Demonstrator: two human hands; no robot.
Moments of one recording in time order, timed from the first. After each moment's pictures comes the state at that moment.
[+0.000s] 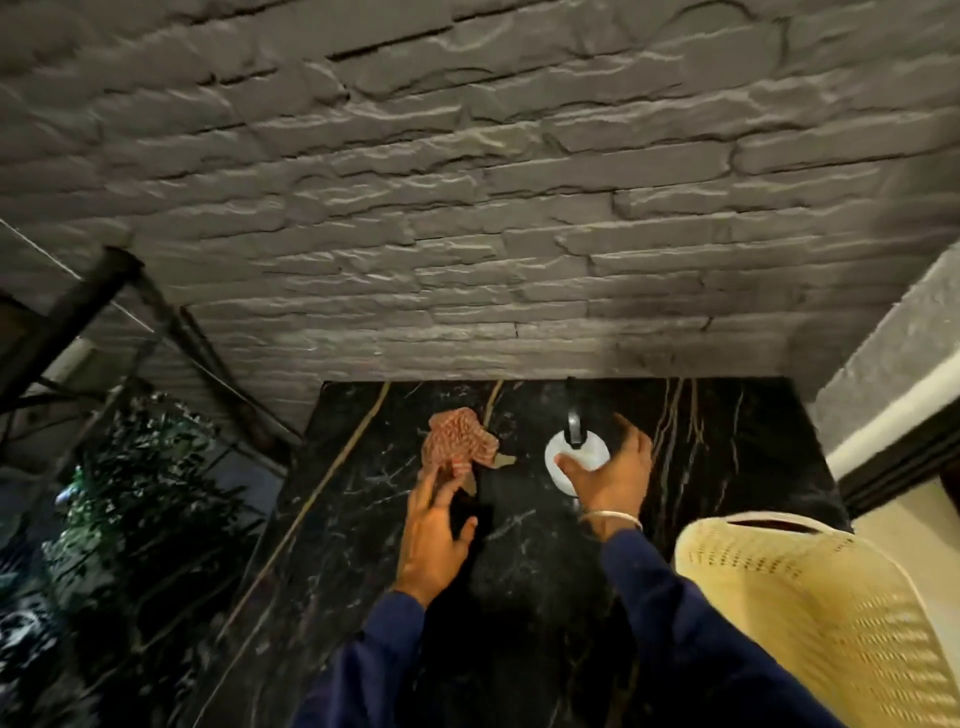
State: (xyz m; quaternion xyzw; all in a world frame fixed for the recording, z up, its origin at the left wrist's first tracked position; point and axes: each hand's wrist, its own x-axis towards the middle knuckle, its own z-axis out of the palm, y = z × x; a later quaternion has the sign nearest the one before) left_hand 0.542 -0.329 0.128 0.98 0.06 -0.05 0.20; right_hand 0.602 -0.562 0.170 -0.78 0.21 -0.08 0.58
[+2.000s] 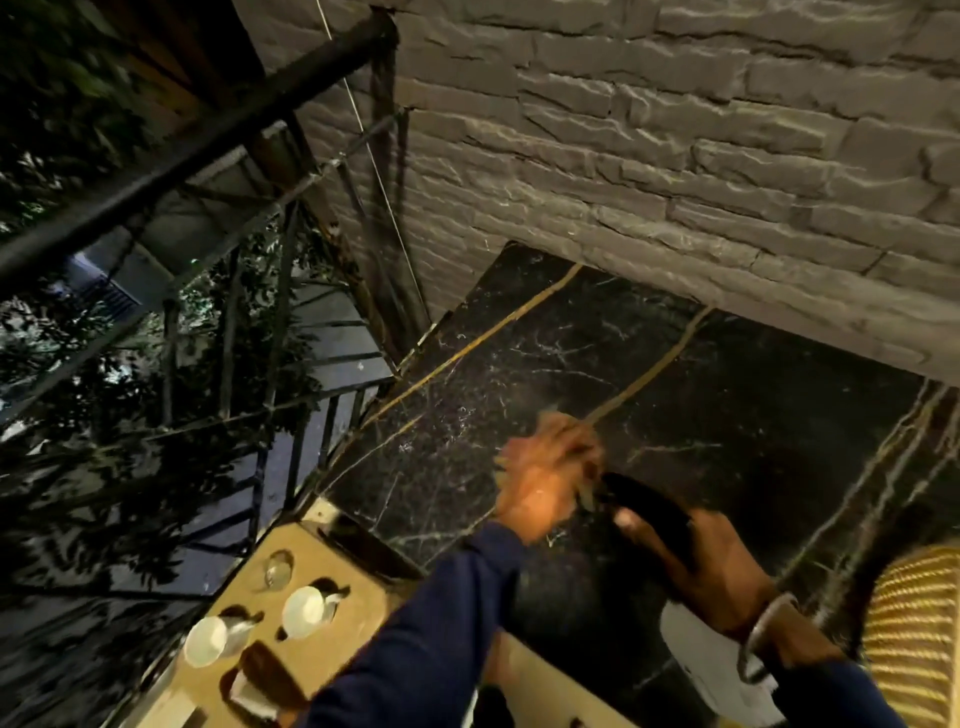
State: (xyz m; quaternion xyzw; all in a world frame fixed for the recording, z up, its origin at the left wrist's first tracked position) left_hand 0.425 -0.243 0.082 0.91 0.01 0.02 0.42; right_hand 0.431 -0.435 0.211 -0.84 -0.24 0.28 0.40
